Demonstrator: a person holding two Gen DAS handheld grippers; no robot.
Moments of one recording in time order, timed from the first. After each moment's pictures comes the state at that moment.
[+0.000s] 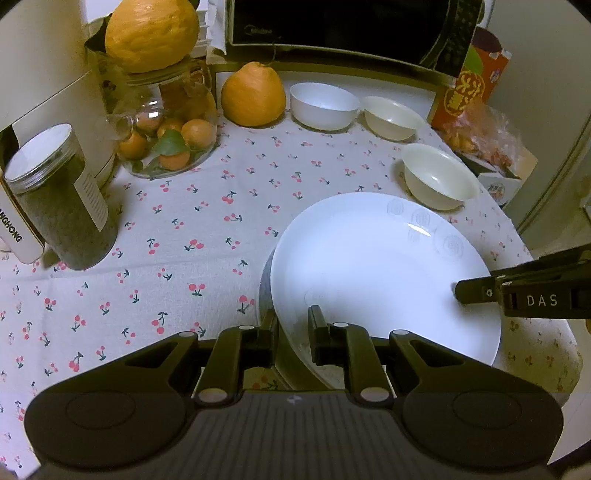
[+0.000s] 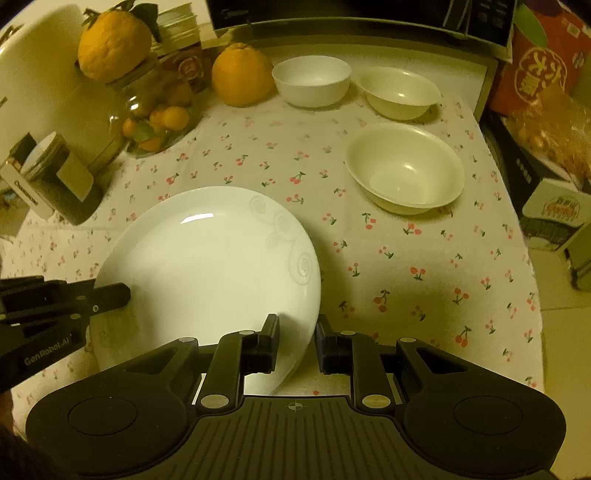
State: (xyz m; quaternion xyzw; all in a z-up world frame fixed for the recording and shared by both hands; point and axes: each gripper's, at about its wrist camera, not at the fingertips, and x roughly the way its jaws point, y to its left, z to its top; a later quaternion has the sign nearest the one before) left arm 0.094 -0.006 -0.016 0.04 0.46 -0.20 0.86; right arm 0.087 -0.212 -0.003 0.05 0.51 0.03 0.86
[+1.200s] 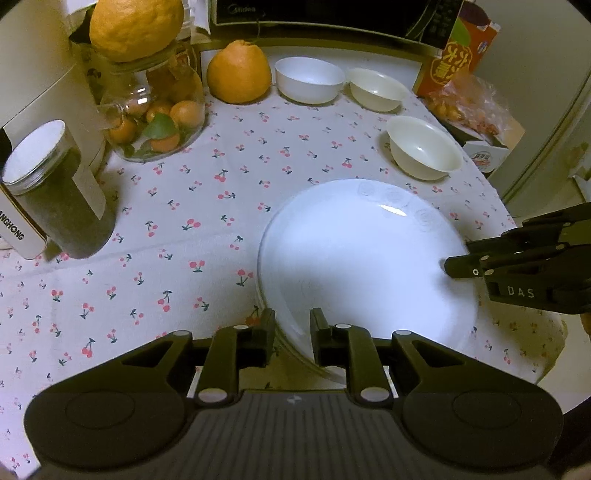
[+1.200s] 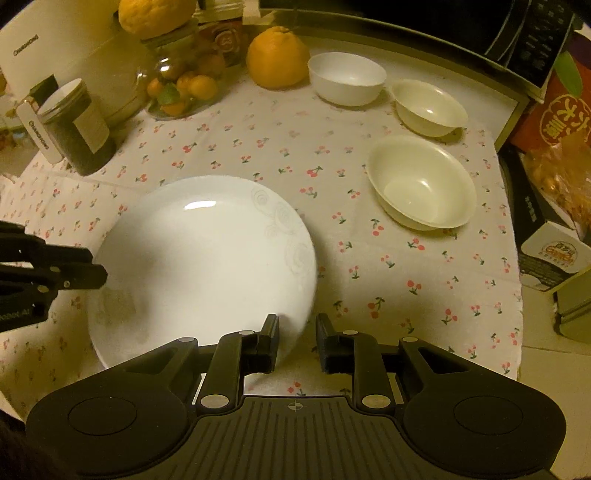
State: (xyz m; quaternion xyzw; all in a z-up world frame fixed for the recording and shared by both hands) left arm 0.092 0.000 -0.004 0.06 0.51 -0.22 0.83; right arm 0.089 -0.201 0.000 -0.04 0.53 0.07 0.85
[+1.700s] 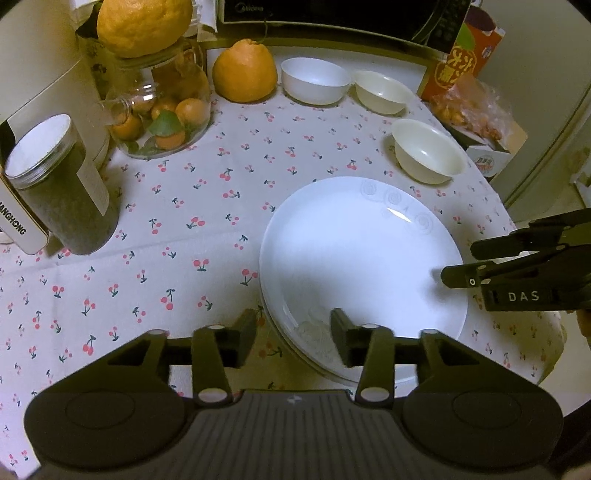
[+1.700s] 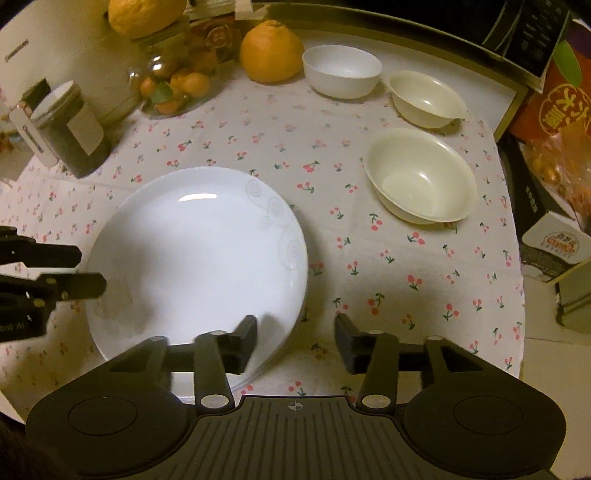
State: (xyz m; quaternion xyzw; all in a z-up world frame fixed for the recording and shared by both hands) left arm 0.096 0.003 -0.004 0.05 0.51 -0.22 0.83; right arm 0.093 -0.205 0.001 -0.02 0.54 0.06 0.84
